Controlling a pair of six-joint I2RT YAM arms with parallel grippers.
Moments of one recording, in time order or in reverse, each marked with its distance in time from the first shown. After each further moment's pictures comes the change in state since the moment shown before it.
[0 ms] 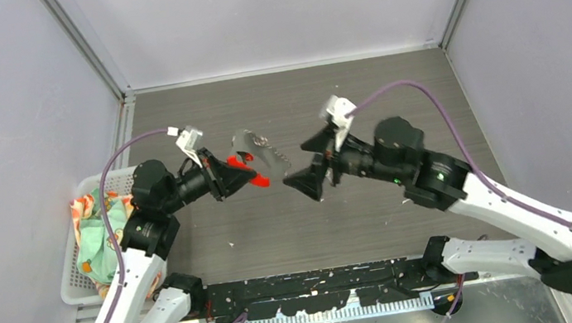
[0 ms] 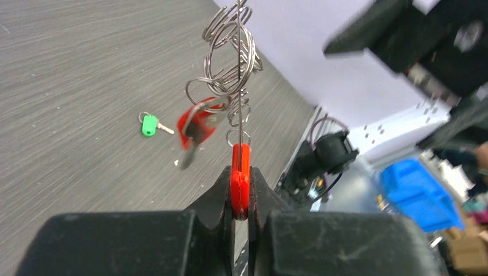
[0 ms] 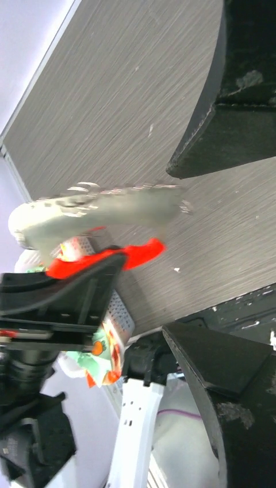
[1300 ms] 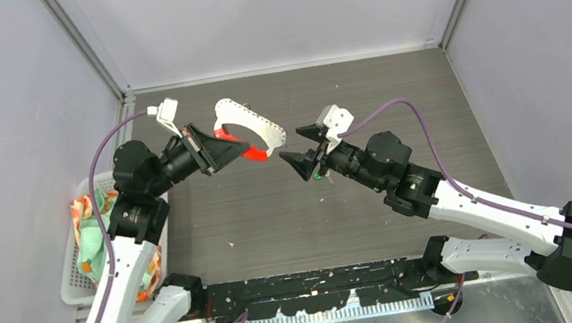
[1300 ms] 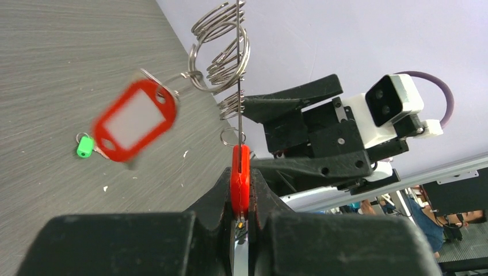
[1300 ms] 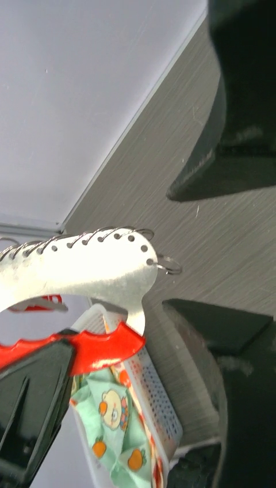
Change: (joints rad) left arm 0.053 0.121 0.215 0.041 -0.014 -0.456; right arm -0.001 -0.046 -0.298 0.473 0.203 -0.232
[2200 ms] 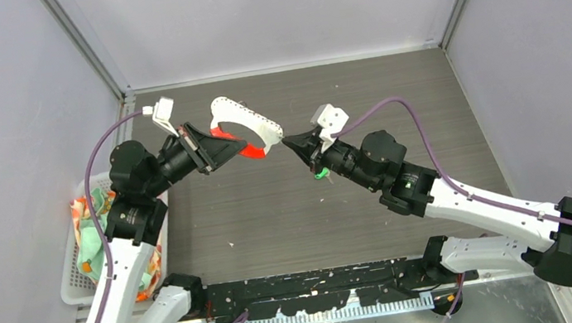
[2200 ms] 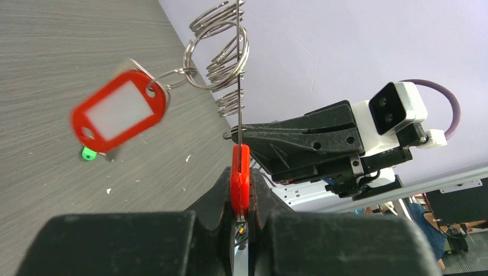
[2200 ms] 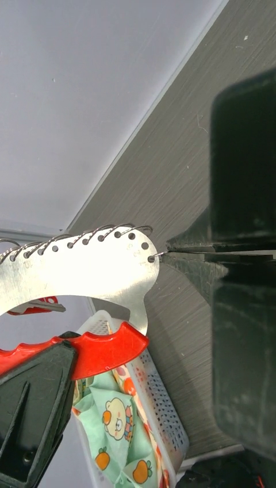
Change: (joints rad) left arm 0.003 -0.005 0.028 -0.035 -0.024 0.001; right arm 0.023 0.043 0.031 0.011 0.067 -0.042
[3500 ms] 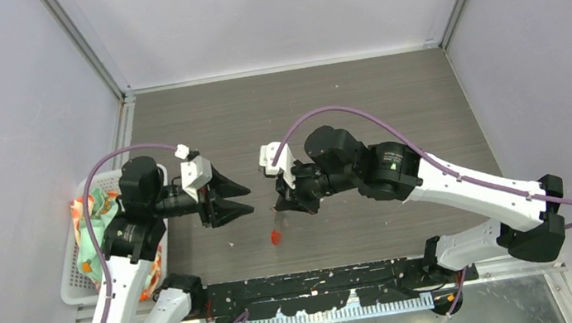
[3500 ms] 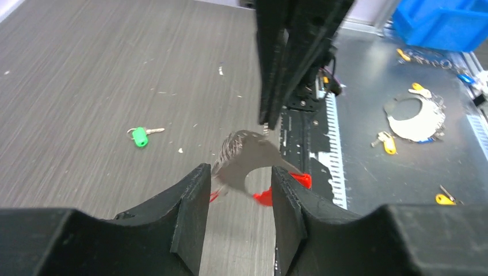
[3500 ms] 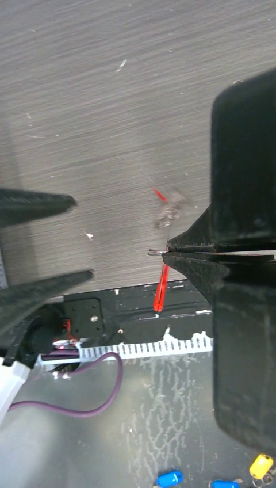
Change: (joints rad) left arm 0.019 -0.105 -0.065 -0.399 0.456 1.132; right arm 0.151 0.226 0.484 -0.918 -0.356 -0.005
